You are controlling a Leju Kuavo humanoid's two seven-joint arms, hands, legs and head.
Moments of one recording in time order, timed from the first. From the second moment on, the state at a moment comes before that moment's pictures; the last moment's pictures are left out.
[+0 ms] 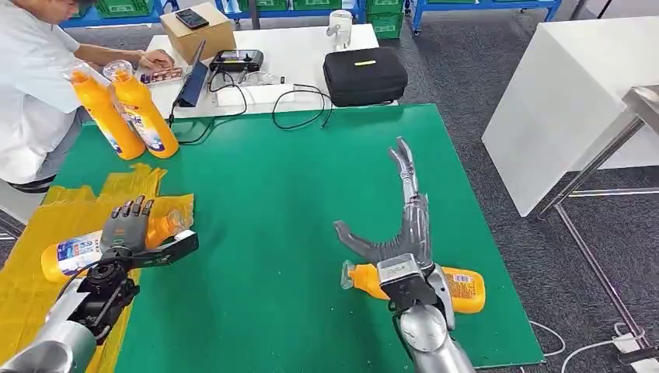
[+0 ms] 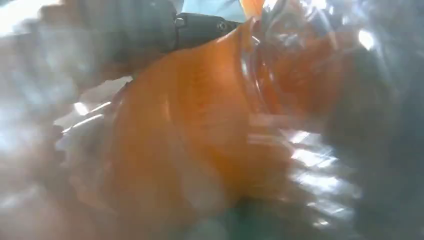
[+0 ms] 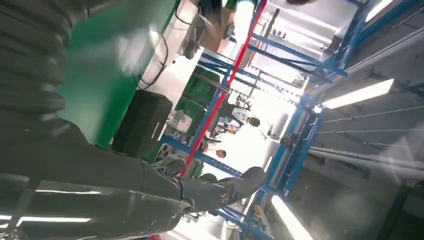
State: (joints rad) left arm -0.51 0.20 -0.04 -0.37 -1.52 0.27 -0.01; right arm -0.10 0.15 0.32 -1.56 0.47 -0.36 -0.51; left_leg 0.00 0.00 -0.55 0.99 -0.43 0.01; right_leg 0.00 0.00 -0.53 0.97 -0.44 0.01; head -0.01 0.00
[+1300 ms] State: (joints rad) left arm -0.41 0.07 0.10 -0.53 -1.23 0.61 -0.33; right arm -0.07 0.16 0.31 -1.52 0.49 -0.36 -0.49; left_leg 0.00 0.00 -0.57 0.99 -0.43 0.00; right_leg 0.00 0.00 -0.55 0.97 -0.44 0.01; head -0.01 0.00
